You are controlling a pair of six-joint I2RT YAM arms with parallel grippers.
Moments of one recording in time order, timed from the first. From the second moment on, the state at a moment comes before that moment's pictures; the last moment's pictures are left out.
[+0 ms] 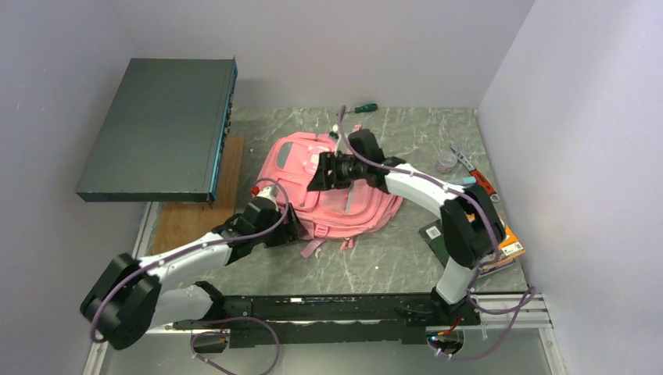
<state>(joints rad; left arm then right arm) -0.65 1.19 0.46 -0.03 0.04 -0.86 0.60 1.77 1.17 -0.02 -0.61 0.54</state>
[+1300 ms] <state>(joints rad) -0.80 0.95 0.95 -0.50 -0.01 -0.19 -0.32 1.77 1.27 -0.64 0.24 0.93</state>
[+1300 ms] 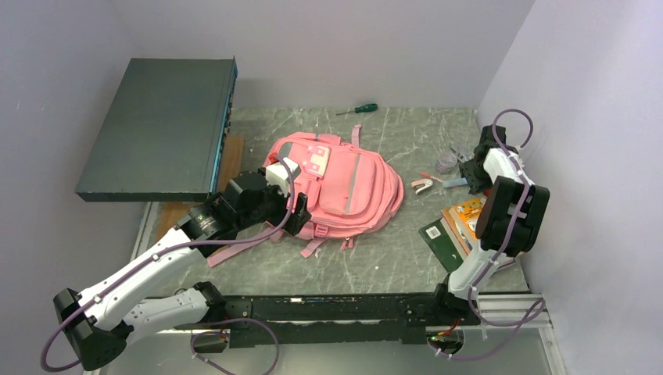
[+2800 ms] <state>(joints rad) -0.70 0.95 0.94 -0.49 0.05 -0.19 -0.31 1.76 1.33 -0.61 0.31 0.91</state>
